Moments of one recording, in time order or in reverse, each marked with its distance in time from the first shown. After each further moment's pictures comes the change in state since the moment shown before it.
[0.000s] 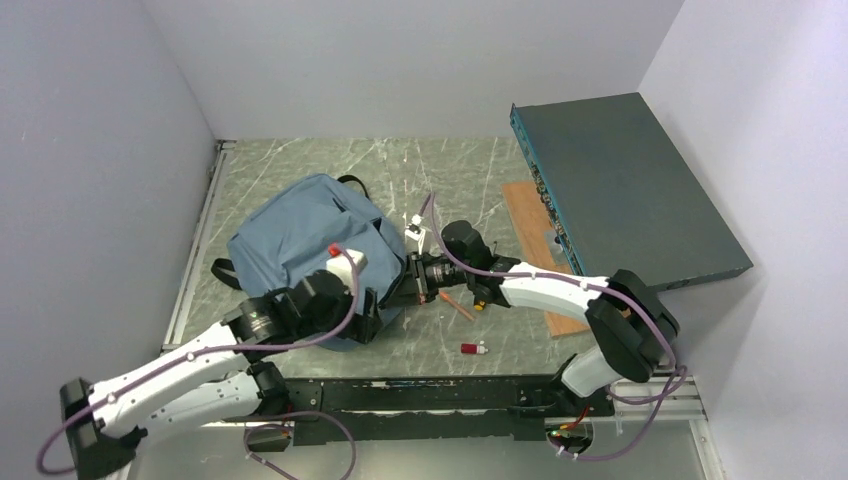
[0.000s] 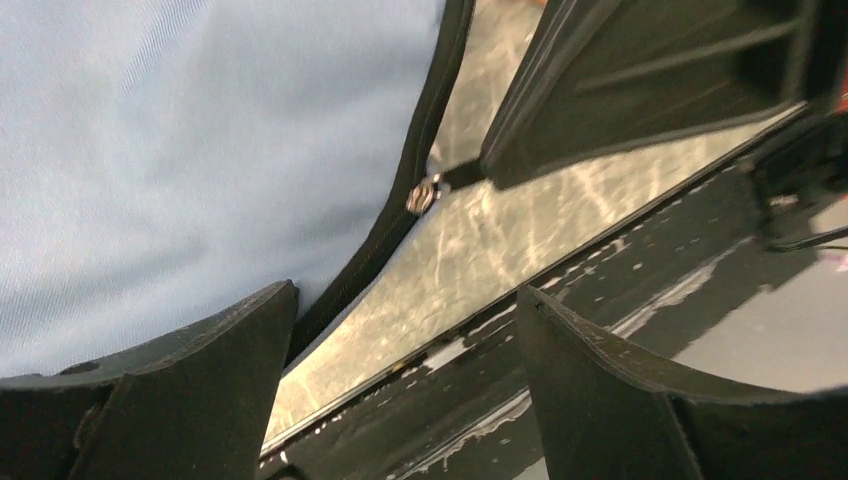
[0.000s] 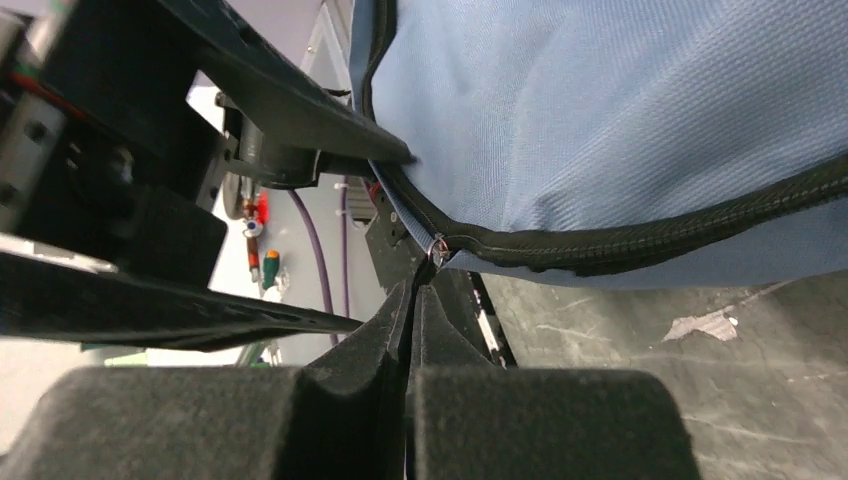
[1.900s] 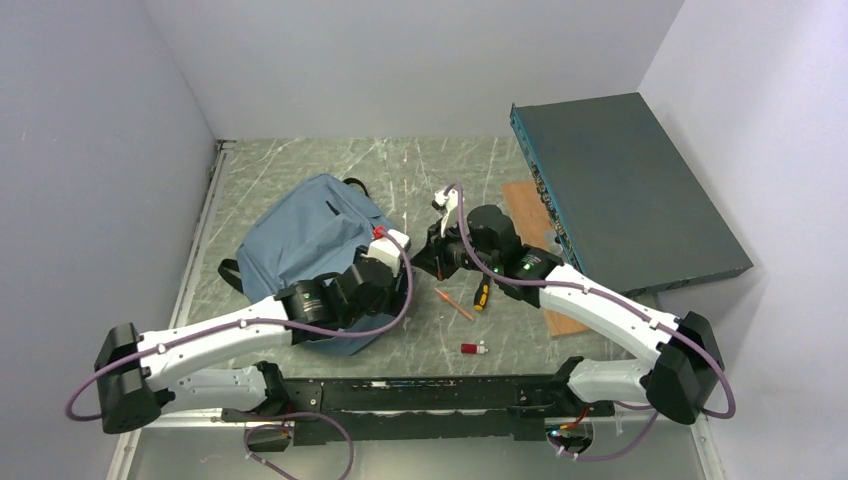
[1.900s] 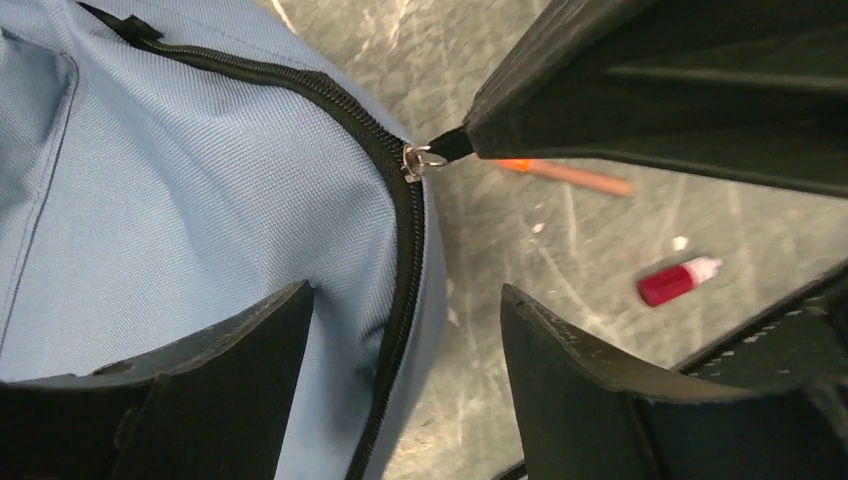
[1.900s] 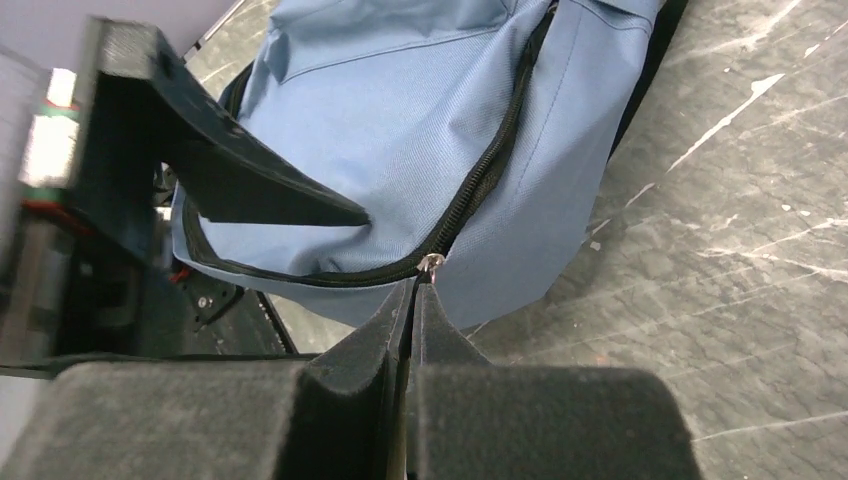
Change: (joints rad) left arm -0.217 0.317 0.161 0.224 -0.380 0.124; right arm -0.010 -0.296 0.124 -0.344 0.463 -0.451
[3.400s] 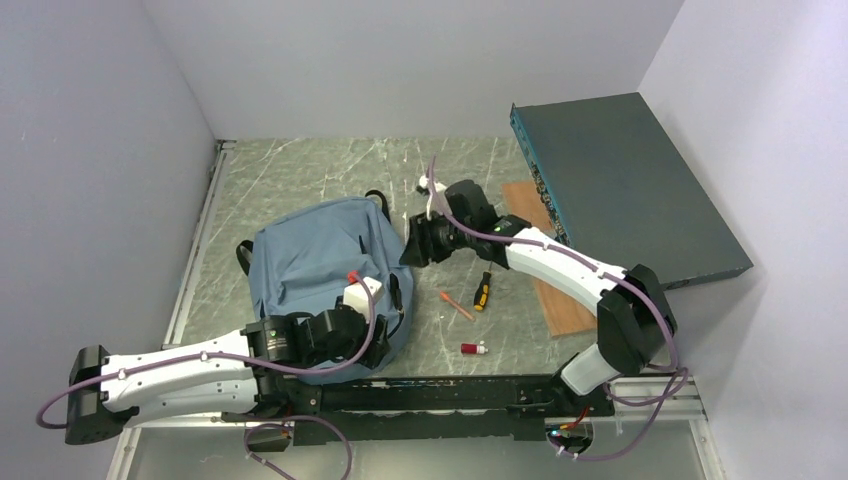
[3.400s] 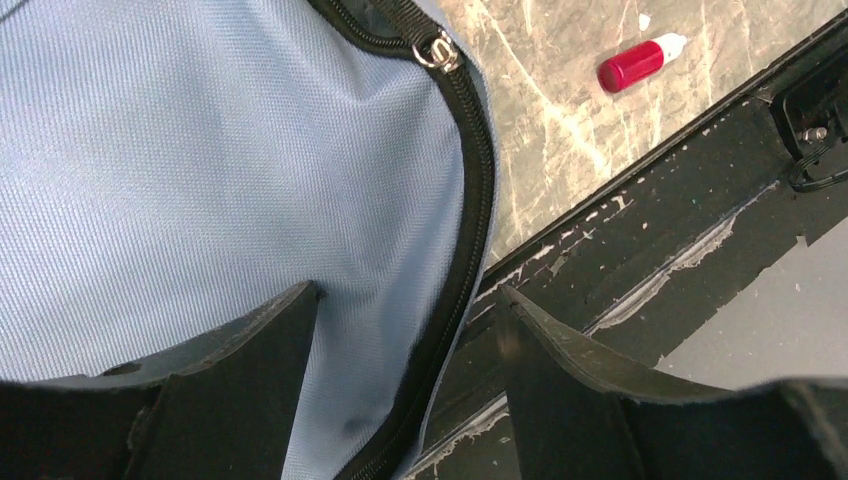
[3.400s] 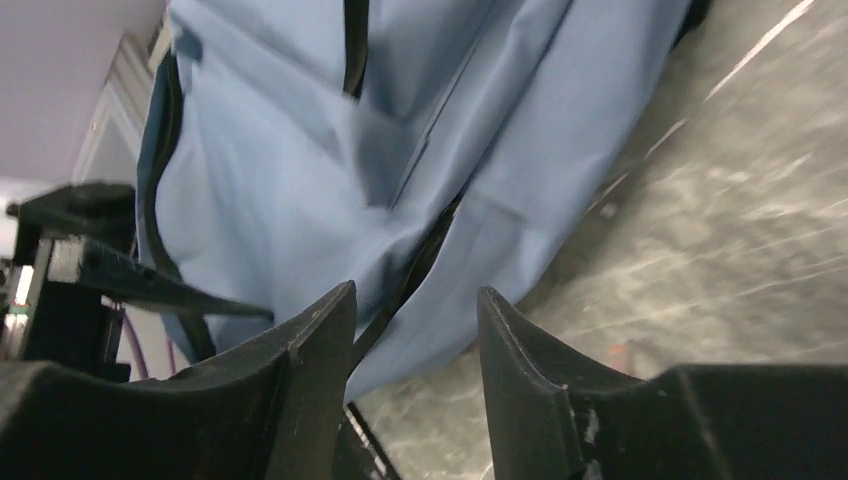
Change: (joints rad) left arm -0.145 -0.295 -0.285 -0.155 0.142 -0.256; right arm -0.120 0.313 0.225 -0.140 -0.169 0.047
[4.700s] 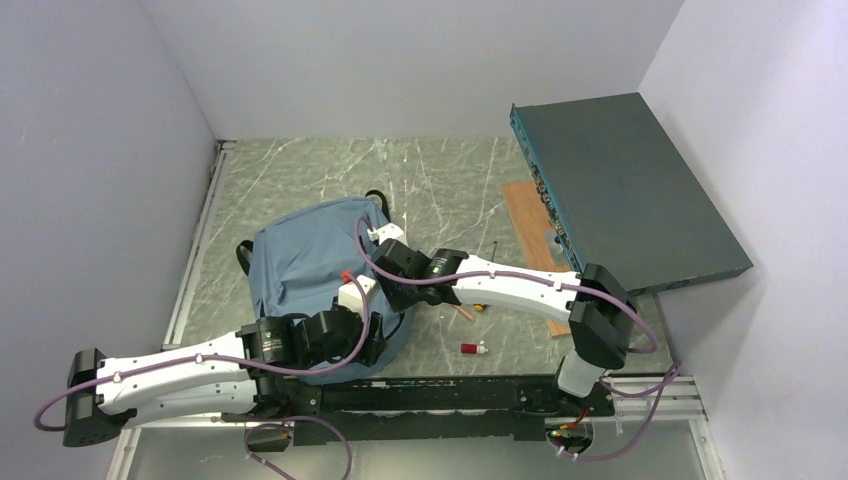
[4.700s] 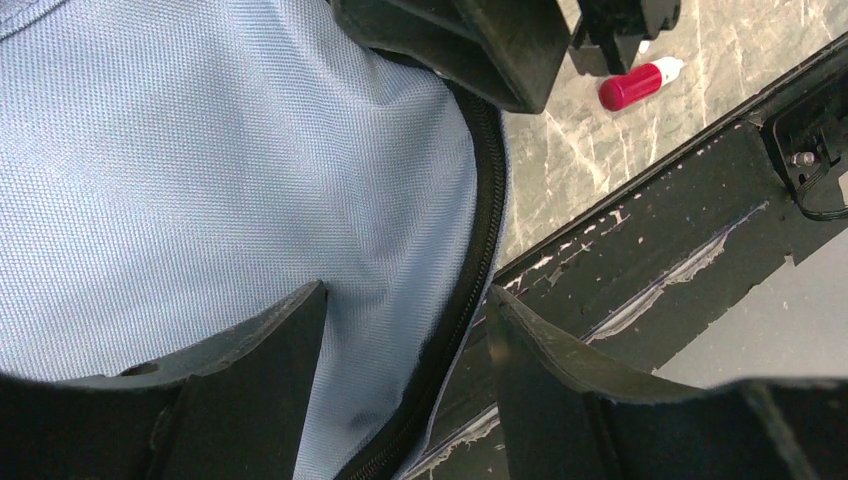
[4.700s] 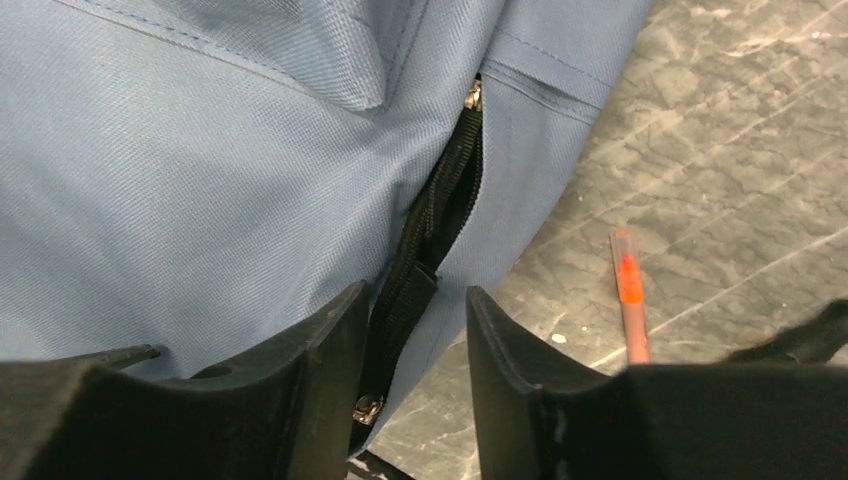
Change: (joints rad) left arm 0.000 -0.011 0.003 -0.004 -0.031 -0.024; right arm 0.434 0.142 0.131 -0.331 0.683 0.140
